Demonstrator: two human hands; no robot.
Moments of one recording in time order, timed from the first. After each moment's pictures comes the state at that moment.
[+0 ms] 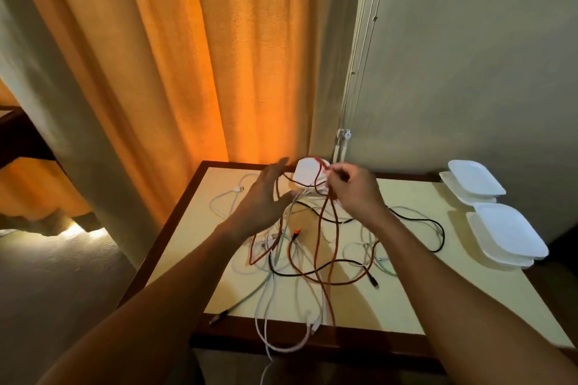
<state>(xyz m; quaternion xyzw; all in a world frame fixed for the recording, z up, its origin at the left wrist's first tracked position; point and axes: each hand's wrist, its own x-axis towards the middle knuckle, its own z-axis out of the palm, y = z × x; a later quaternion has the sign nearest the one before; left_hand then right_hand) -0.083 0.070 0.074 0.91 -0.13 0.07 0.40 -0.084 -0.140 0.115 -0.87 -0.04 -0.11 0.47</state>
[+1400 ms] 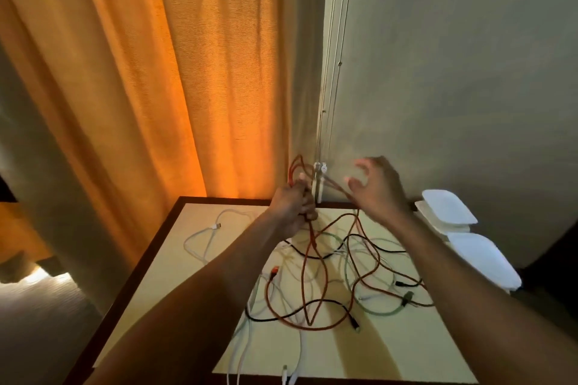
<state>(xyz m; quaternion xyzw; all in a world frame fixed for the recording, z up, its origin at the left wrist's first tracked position) -0.036 -0.045 0.139 0.54 0.04 -0.14 0.83 -0.064 -0.215 0.183 -0.93 0.01 -0.19 0.31</state>
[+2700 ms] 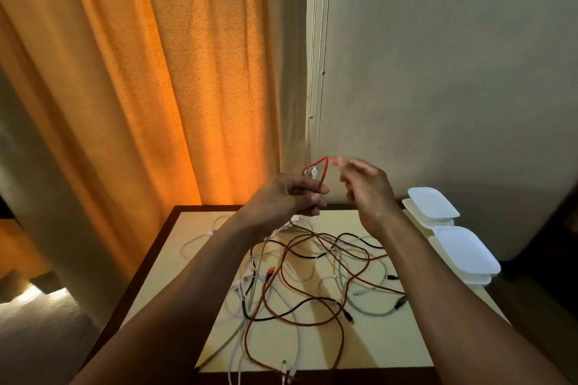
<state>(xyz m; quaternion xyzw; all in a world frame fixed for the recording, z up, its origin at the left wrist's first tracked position) -0.110 -0.017 0.206 0.73 -0.19 -0.11 0.65 -0.107 -0.199 0.201 -0.72 0.00 -0.15 0.67</state>
